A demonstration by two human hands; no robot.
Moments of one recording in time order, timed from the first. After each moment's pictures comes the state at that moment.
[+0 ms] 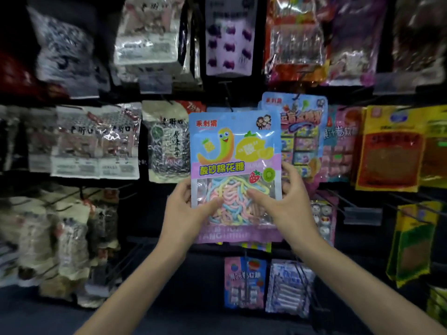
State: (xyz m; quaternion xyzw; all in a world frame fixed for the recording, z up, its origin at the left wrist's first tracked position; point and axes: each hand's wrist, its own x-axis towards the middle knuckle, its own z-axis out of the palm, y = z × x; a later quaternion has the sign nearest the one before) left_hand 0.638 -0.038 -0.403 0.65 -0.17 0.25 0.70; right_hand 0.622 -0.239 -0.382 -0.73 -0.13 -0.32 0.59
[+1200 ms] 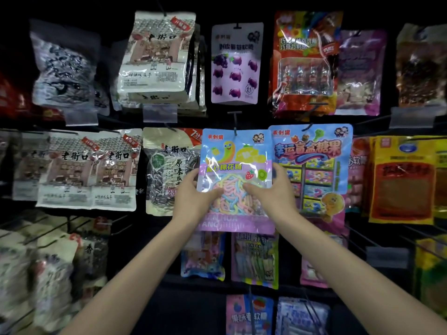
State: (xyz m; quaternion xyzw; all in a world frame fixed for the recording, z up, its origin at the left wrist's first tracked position) left_hand 0.753 -0.027 -0.324 0.69 -0.14 0.26 0.66; right_hand 0.737 -0.214 -0.314 -0.75 -0.07 -0.34 0.57
